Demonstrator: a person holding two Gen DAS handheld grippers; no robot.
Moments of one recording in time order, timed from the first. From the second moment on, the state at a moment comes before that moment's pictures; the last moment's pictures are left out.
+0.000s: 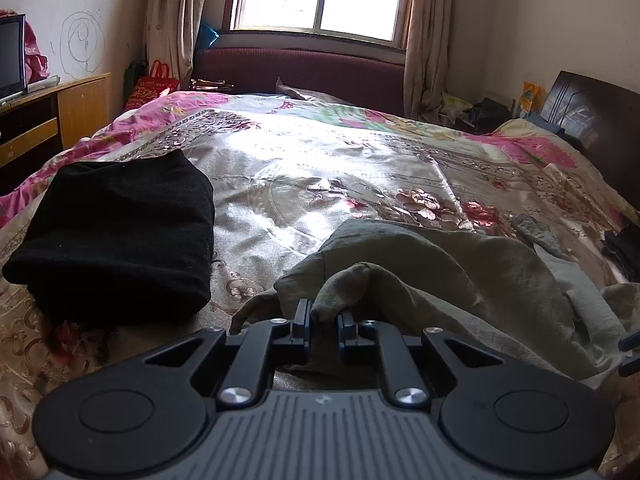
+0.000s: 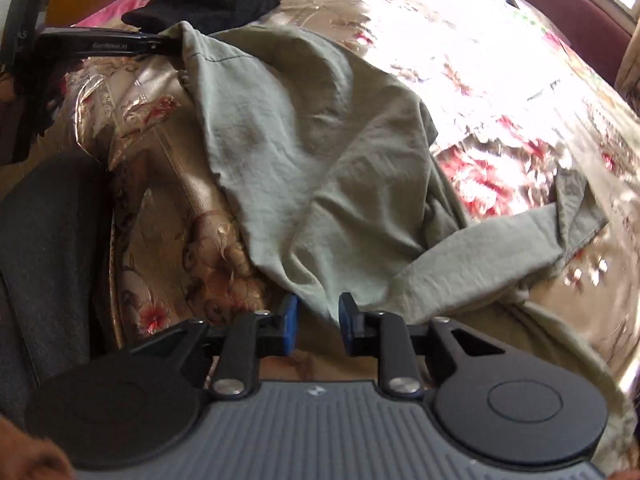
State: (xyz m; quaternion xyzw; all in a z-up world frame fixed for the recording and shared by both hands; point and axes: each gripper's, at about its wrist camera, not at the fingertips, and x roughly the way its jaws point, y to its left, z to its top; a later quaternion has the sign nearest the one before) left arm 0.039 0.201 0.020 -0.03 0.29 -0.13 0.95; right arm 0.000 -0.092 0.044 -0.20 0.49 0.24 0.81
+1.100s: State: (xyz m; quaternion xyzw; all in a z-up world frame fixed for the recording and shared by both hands) left arm 0.014 0.149 0.032 0.05 0.14 -0.21 0.97; right arm 0.228 0.097 0.090 -0.17 0.50 0.23 0.82
